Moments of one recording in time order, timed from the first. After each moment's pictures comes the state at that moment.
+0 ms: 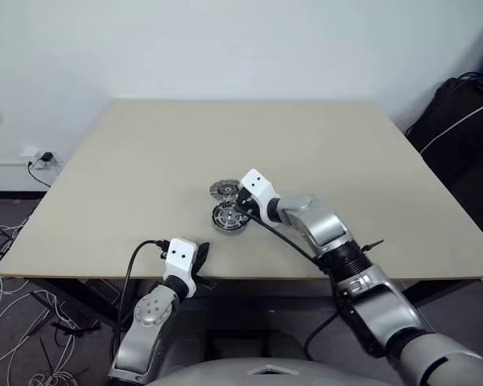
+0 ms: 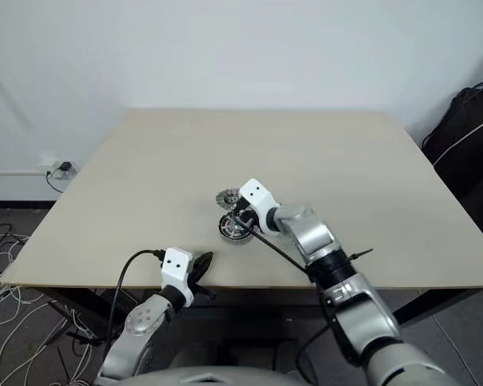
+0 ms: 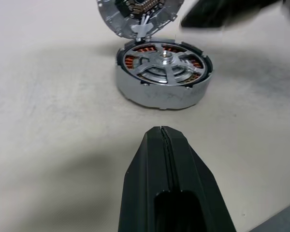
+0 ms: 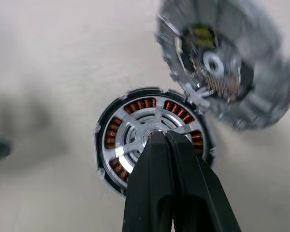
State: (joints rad) left arm 0.26 0.12 -0.20 -0.12 -0.06 0.14 -0.28; right arm -0.64 -0.30 0.42 0.21 0.06 0.75 0.73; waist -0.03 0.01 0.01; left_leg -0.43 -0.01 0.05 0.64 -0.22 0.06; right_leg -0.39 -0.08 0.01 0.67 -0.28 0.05
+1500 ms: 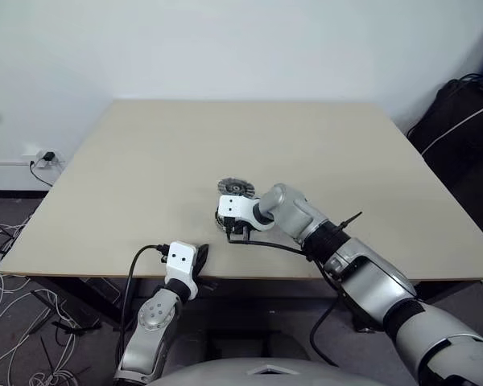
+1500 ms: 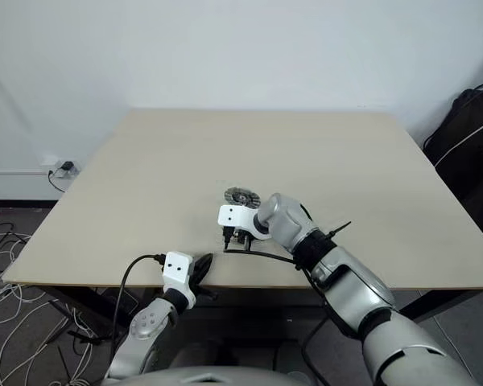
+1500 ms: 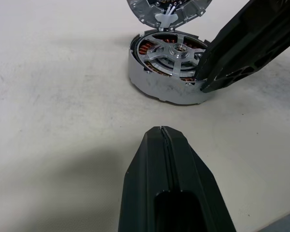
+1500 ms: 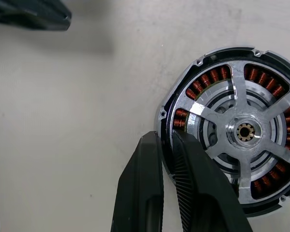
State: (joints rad) left arm 0.27 0.08 -0.20 -0.05 -0.05 0.05 -0.25; right arm -0.80 -0.24 0.66 0.53 -0.24 0.54 1.01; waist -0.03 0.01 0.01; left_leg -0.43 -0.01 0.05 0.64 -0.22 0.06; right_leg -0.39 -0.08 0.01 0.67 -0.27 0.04
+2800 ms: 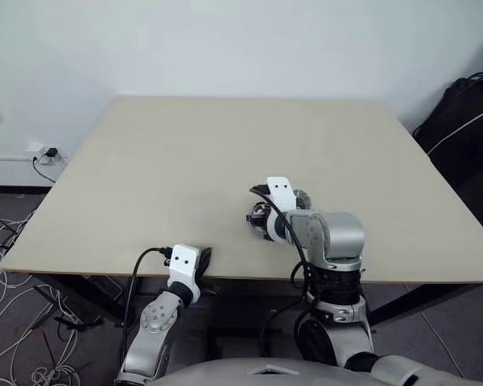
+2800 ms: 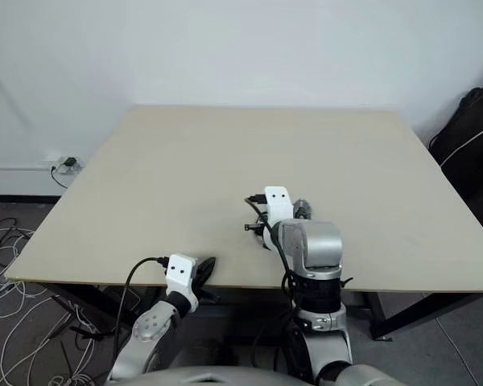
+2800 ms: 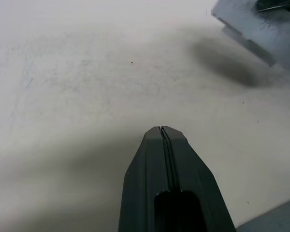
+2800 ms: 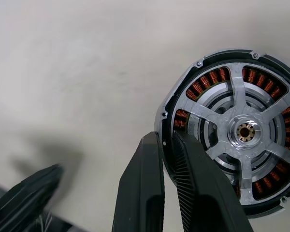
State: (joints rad) left arm 0.28 0.07 -0.21 -0.04 -0.05 0.06 -0.26; right arm -0.48 0.16 -0.10 -0.27 -0.05 1.60 0.24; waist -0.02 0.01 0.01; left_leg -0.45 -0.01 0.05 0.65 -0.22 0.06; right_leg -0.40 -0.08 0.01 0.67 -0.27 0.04
